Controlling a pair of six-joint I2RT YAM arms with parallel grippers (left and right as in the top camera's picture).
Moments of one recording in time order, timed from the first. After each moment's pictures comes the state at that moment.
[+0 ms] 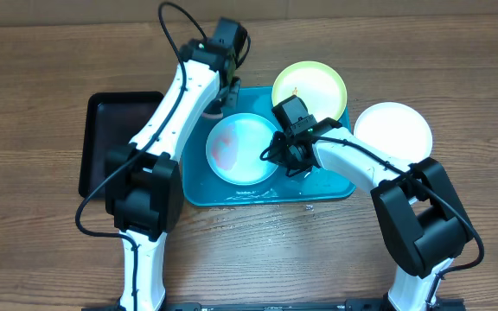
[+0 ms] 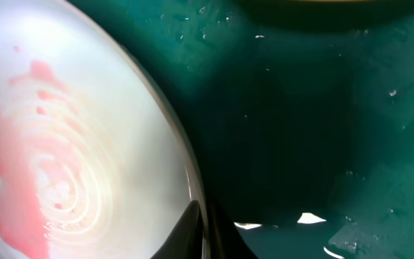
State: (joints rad) left arm -0.35 2.20 2.03 -1.14 -0.25 -0.20; right arm 0.52 1.96 1.23 -0.53 -0.09 0.80
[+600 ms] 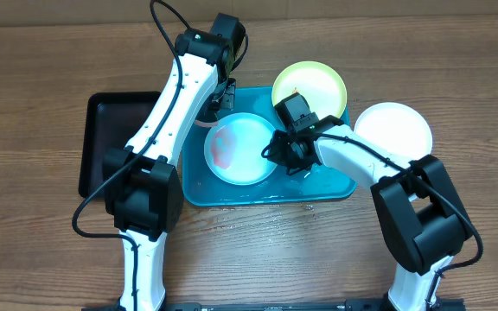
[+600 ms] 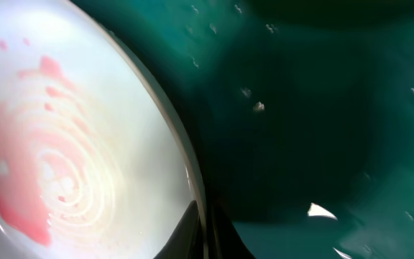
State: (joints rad) left arm -0.35 2.20 2.09 -1.33 -0.24 -0.28; right arm 0.50 1.96 1.24 -0.55 -0.15 0.78
